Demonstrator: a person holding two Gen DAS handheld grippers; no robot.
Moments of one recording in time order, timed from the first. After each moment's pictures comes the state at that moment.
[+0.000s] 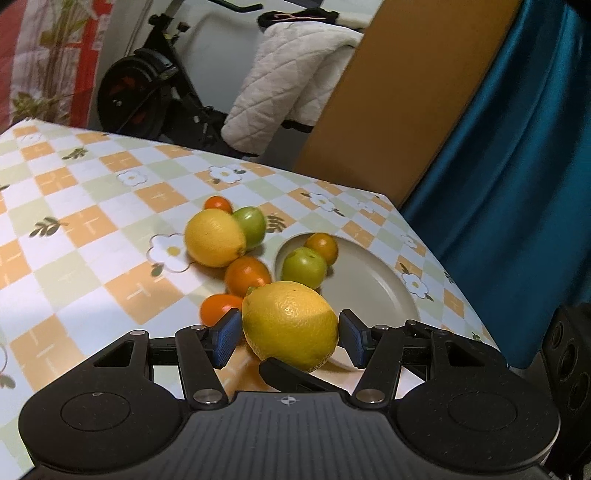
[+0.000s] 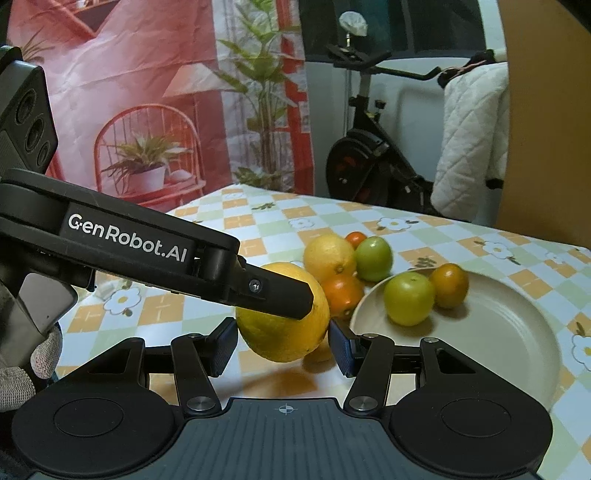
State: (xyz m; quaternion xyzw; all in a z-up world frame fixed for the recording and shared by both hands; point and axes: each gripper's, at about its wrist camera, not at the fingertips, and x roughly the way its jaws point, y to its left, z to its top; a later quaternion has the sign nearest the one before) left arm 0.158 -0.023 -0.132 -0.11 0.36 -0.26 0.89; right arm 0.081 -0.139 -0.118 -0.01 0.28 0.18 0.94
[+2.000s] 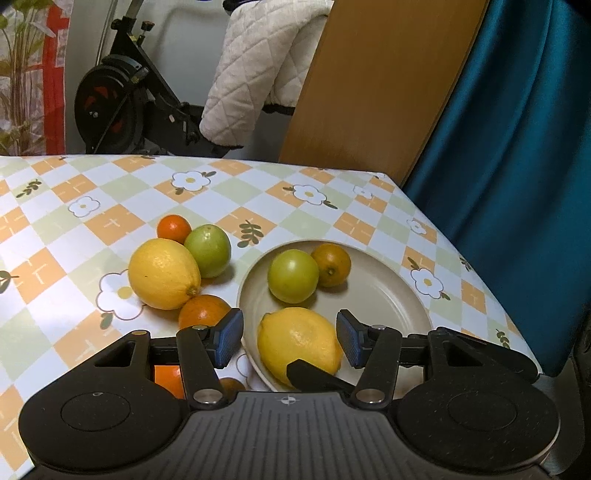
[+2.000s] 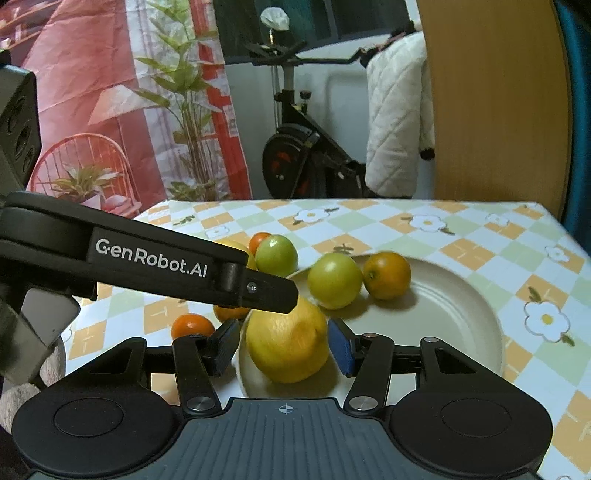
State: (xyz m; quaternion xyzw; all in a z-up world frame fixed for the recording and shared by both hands) left arm 0.202 -0.083 -0.133 -0.04 0.38 -0.26 0.89; right arm 0.109 -0.195 -0.129 0.04 0.29 0.10 0.95
